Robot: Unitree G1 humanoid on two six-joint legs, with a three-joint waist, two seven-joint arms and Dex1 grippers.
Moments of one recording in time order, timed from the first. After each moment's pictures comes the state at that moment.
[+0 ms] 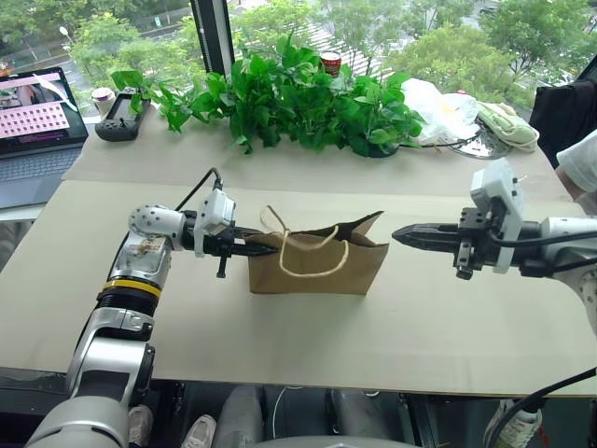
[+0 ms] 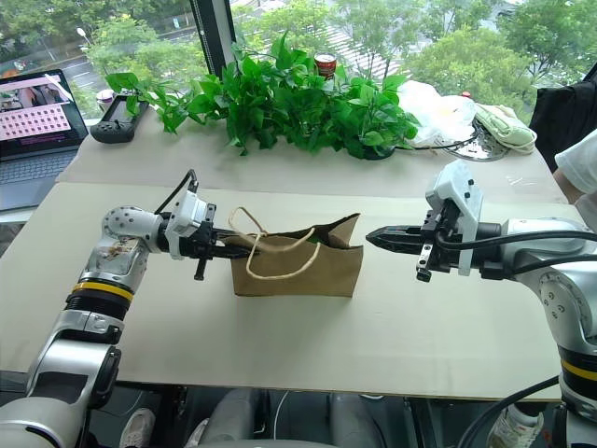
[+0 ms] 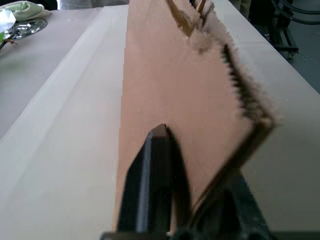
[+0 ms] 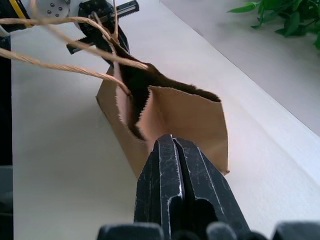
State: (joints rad) left arm -0.70 0.54 -0.11 0.53 -0.30 -0.08 -1.56; right arm -0.36 -0.94 -0.20 -0.44 0.70 0.88 0.98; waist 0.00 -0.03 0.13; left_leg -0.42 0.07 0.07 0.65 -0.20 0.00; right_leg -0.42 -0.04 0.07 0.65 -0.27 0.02
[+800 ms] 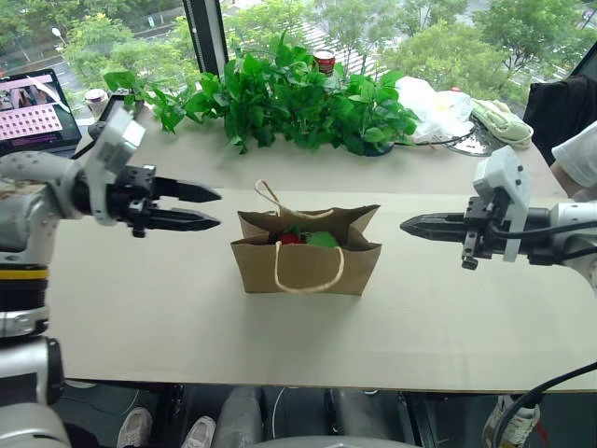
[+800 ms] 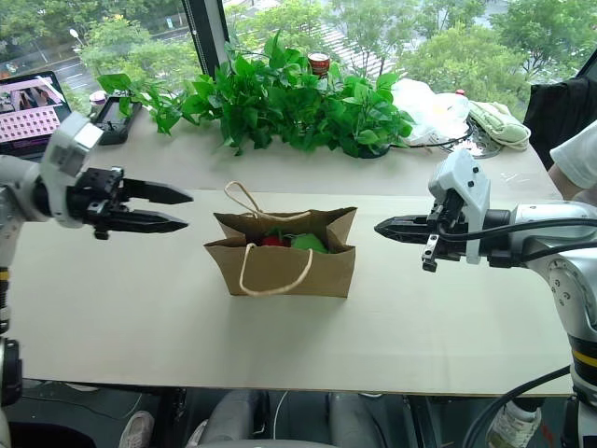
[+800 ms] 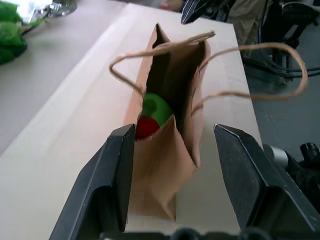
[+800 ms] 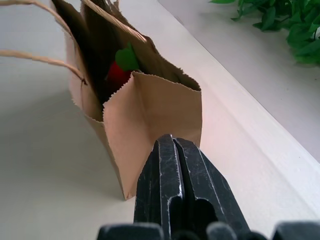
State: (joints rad) left arm -0.70 0.99 0.06 0.13 -0.56 0.68 -1.59; right arm -0.42 -1.01 -0.16 -0.40 0.65 0.85 1.02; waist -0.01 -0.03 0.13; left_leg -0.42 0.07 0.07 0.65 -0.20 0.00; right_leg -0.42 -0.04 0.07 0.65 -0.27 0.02
